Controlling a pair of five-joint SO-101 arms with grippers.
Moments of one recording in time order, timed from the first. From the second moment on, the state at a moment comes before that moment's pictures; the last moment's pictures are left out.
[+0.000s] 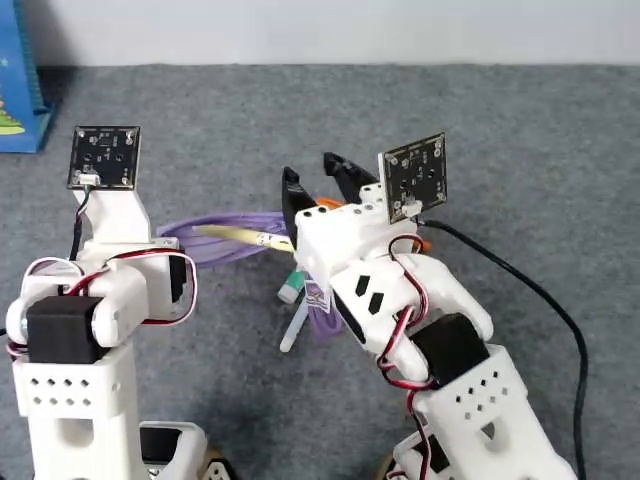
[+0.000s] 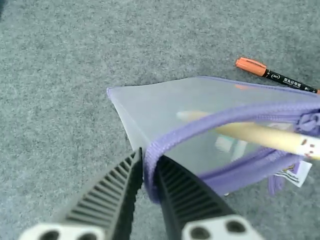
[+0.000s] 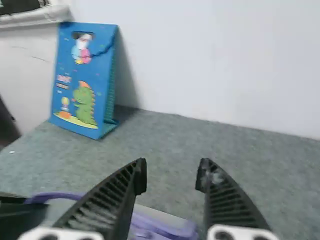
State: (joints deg) left arm -2.8 -44.5 17.4 94.3 7.3; right arm -35.3 -50.7 34.5 36.0 -12.8
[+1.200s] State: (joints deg) left arm -2.8 -44.5 17.4 94.3 7.3; right arm -8.0 -33.0 30.9 58.7 -8.5
